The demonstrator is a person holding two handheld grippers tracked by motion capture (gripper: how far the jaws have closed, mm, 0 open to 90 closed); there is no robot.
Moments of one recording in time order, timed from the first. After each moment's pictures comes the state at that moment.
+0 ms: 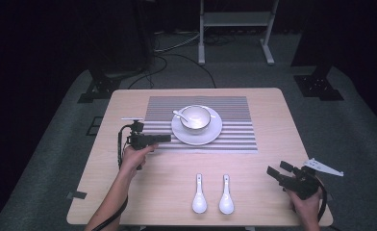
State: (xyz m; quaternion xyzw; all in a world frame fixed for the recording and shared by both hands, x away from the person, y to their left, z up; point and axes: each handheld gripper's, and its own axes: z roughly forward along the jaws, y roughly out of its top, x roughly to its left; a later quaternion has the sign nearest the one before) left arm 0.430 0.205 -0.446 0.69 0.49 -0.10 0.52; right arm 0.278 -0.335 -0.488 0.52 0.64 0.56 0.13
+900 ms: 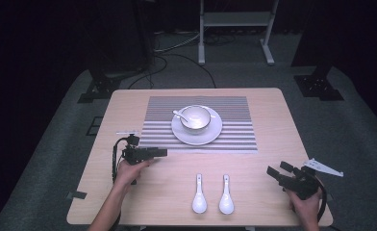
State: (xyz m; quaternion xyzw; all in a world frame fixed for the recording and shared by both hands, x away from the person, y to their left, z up) left arm 0.388 0.216 -0.462 0.71 0.47 -0.10 0.52; right arm 0.278 -0.334 -0.488 0.52 0.63 0.55 0.13
